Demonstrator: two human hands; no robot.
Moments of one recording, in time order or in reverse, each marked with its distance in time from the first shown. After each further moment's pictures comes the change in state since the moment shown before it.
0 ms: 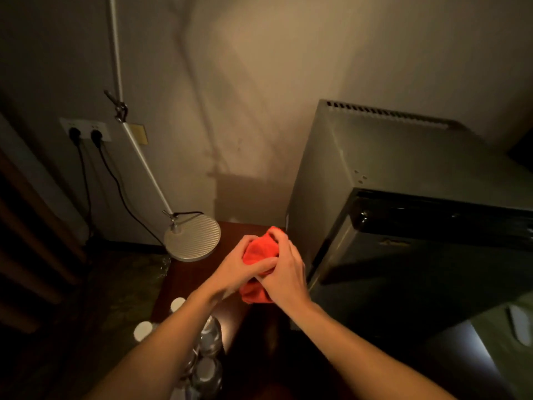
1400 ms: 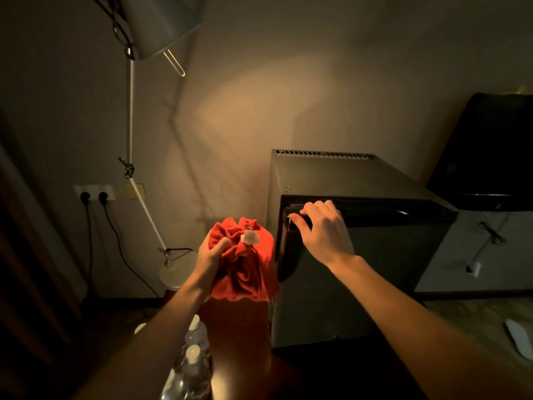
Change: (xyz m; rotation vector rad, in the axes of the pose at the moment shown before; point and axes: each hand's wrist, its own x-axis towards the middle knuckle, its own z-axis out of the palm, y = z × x) left_hand -0.086 0.104 0.033 -0.555 0.204 0.153; right_hand -0.031 -0.036 -0.209 -0.400 0.352 -0.368
